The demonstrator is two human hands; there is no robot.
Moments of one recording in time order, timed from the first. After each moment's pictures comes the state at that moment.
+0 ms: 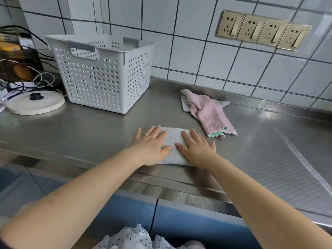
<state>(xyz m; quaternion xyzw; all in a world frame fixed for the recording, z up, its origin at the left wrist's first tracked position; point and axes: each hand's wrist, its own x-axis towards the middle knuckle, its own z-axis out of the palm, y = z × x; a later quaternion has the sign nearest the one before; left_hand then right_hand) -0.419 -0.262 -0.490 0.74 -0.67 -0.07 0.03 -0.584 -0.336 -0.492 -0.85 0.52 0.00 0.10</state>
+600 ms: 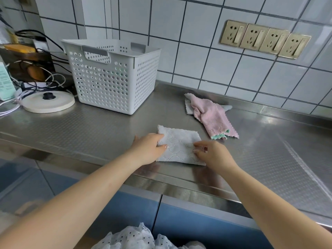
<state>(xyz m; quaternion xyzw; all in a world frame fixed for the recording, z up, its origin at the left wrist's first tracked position) -0.417 -0.230 -0.475 0.75 -0.61 -0.15 0.21 -0.616 -0.312 -0.471 -0.83 0.51 -0.15 0.17</state>
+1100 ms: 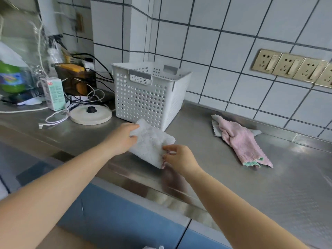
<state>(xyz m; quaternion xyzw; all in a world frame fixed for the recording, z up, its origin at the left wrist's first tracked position) -0.259 -0.182 -0.453 0.78 -0.52 -0.10 0.33 -0.450 -0.261 -0.462 -0.81 0.39 -0.20 0.40</state>
